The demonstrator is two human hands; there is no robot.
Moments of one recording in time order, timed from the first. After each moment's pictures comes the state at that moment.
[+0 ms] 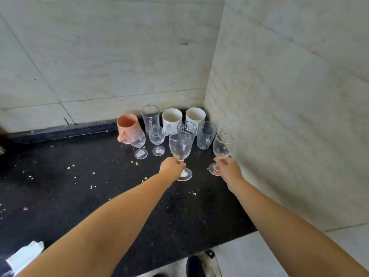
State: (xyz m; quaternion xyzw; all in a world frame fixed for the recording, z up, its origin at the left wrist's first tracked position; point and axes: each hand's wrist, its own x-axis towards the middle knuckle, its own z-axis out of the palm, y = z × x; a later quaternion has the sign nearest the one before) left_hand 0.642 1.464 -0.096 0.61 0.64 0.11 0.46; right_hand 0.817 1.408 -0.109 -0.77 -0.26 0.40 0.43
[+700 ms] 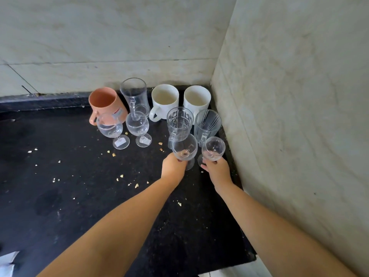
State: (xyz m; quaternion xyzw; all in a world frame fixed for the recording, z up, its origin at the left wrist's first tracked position) left_hand 0.726 1.519 -0.196 0.49 0.70 0.18 0.49; right_hand 0.858 1.487 -0.211 -0.72 -0.23 0.50 0.43
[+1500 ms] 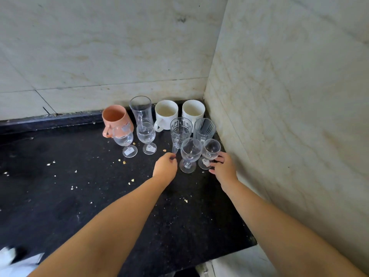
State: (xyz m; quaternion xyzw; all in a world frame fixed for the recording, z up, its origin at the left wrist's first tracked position) left_hand 0.679 1.507 -0.157 0.58 0.66 0.17 0.46; right_hand 0.859 1.463 -0.165 -0.75 -0.24 0.44 0.43
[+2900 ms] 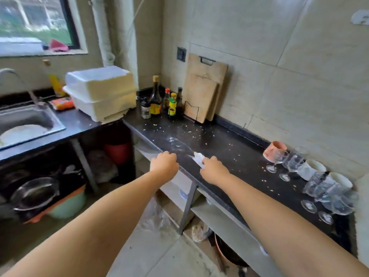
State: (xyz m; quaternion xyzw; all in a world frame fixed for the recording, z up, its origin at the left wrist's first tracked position) left_hand 0.359 1.067 -0.012 0.45 0.88 0.13 0.09; right_hand 0.490 1.174 0.002 -0.42 -0.90 0.13 -0.07
